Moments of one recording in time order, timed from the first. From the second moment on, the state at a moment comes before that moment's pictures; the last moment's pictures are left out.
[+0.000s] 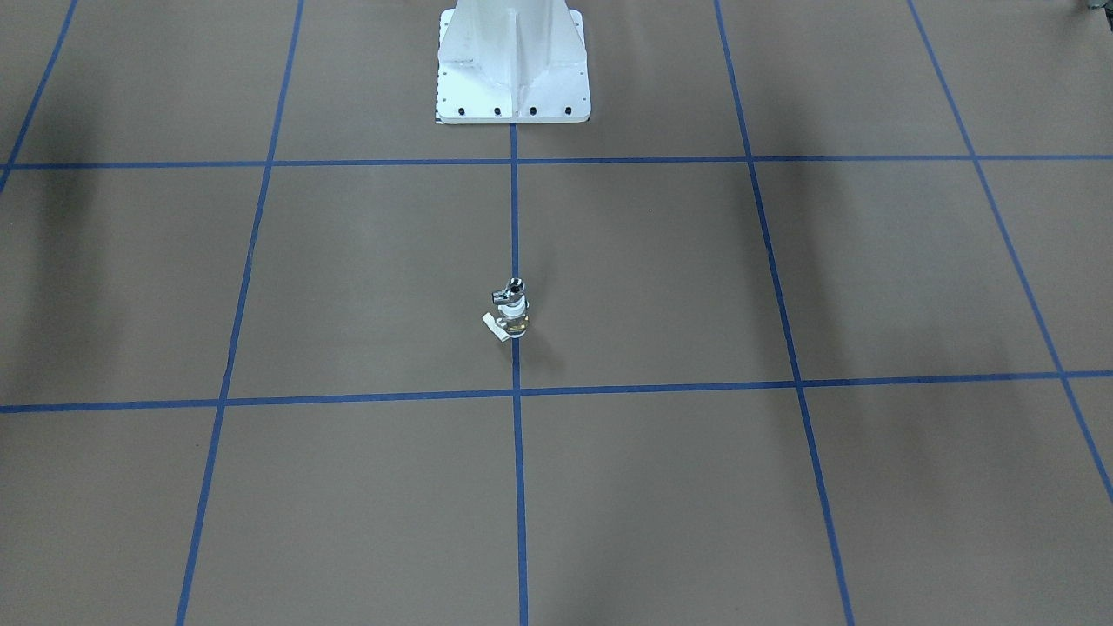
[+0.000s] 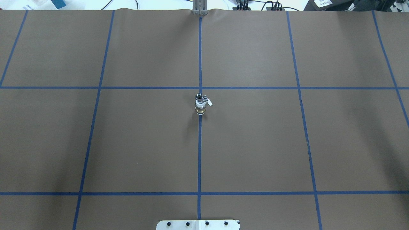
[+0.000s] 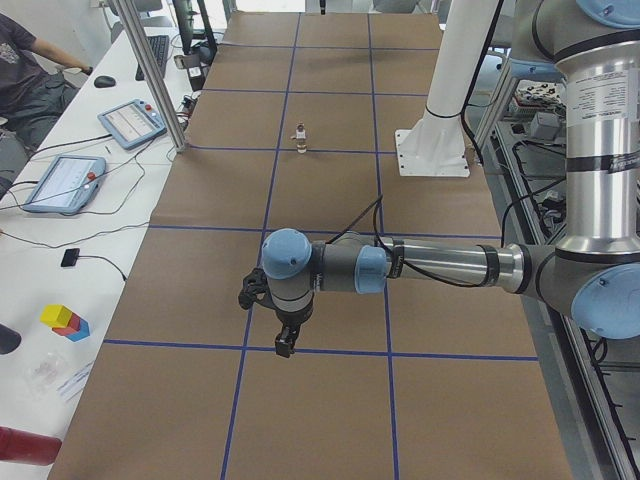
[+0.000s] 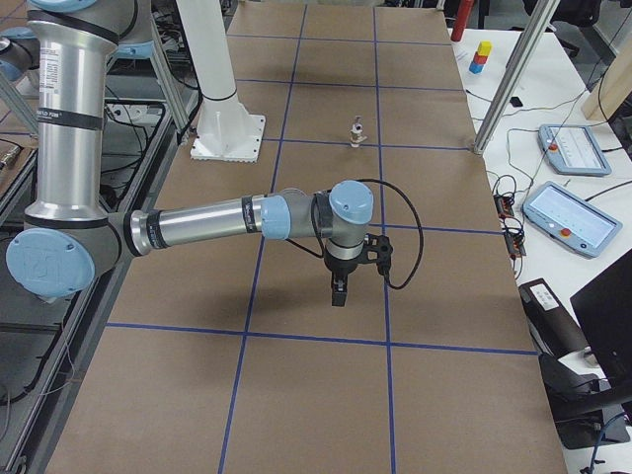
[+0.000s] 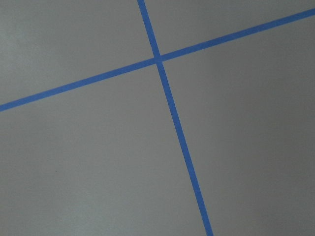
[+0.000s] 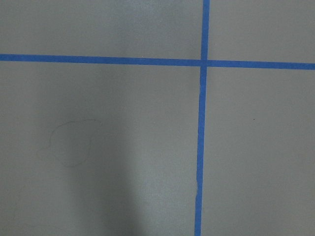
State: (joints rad) left arm -1.57 -1.44 -1.74 -1.53 -2.36 0.27; right arm 1.45 -1.68 1.88 -1.69 2.30 0.13
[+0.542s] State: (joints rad) left arm -1.58 -1.44 -1.76 -1.53 -2.37 0.22; right arm 1.45 -1.69 1.88 -1.69 2.30 0.15
